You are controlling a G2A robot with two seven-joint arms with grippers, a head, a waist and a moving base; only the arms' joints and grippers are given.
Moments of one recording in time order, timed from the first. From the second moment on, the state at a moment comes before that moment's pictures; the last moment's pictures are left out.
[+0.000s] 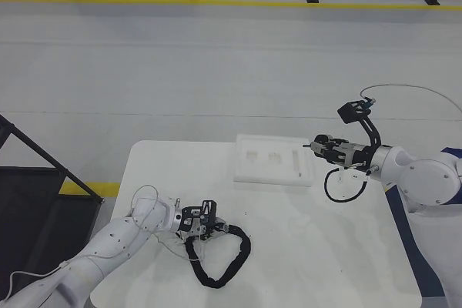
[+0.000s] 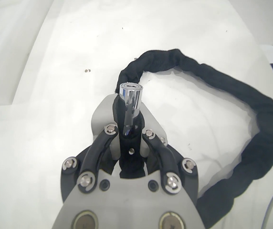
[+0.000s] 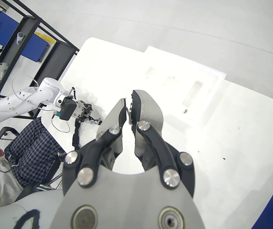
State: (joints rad) left arm 0.97 -0.96 -0.65 -1.10 1.67 -0.94 0.56; right arm -1.05 -1.01 1.36 -1.84 -0.41 -0.04 1.07
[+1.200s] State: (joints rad) left arm 0.98 -0.94 -0.84 -1.64 1.22 -0.83 0.08; right arm -1.00 -1.01 1.28 -2.01 -0.23 0.14 1.31
